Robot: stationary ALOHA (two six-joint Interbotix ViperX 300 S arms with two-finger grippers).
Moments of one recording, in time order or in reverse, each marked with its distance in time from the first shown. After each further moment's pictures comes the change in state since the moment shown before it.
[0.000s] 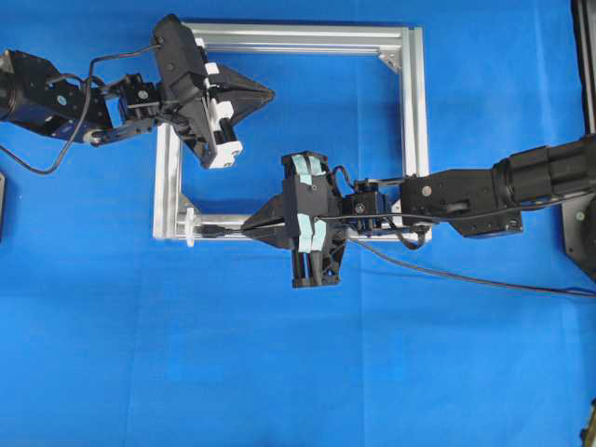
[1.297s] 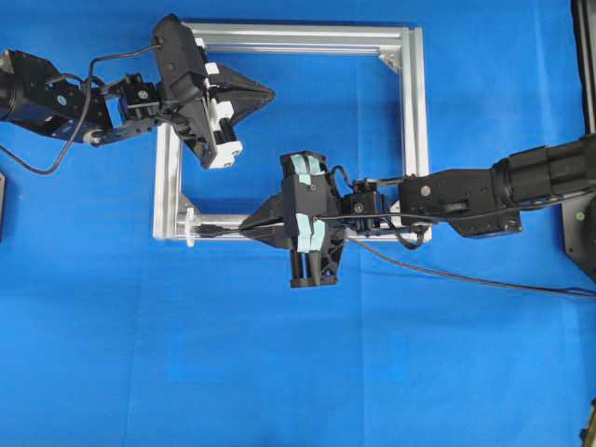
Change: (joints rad) left arm 0.000 0.000 0.000 0.000 0.002 0.000; right arm 0.000 0.003 -0.014 0.000 -0.003 0.000
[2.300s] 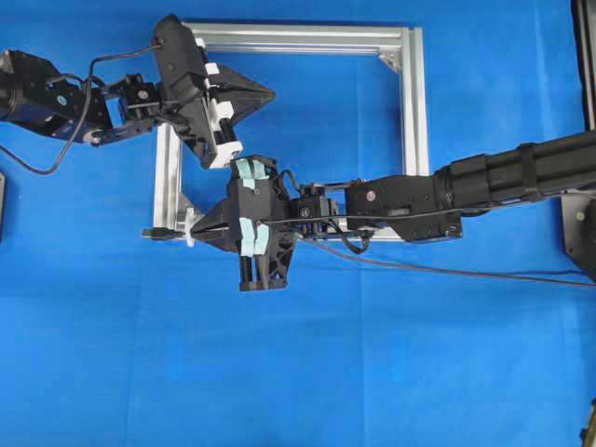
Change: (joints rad) left arm 0.000 0.000 0.000 0.002 0.000 0.000; right arm 0.000 0.147 -0.213 0.000 0.032 0.000
